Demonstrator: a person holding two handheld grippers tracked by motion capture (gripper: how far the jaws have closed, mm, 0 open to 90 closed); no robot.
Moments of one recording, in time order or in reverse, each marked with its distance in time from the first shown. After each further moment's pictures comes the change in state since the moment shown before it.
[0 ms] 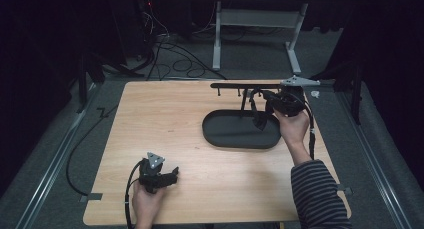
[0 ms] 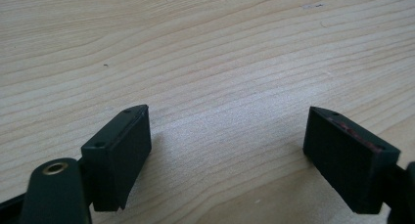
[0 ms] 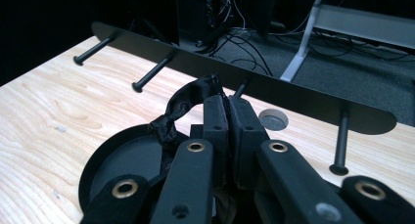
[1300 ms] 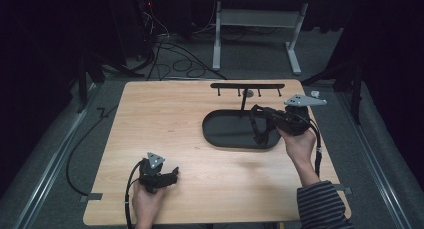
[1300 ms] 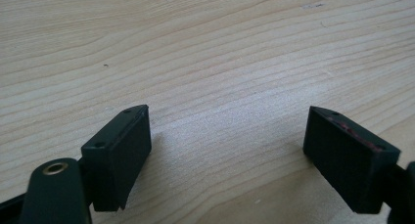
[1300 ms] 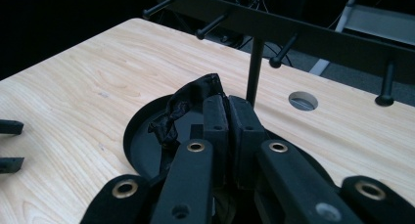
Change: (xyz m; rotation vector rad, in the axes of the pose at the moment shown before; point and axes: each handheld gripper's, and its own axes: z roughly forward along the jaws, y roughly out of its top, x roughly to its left) left arm 0.000 0.000 0.000 -0.003 0.003 0.000; right arm 0.018 -0.034 -0.034 0.001 0.100 -0.059
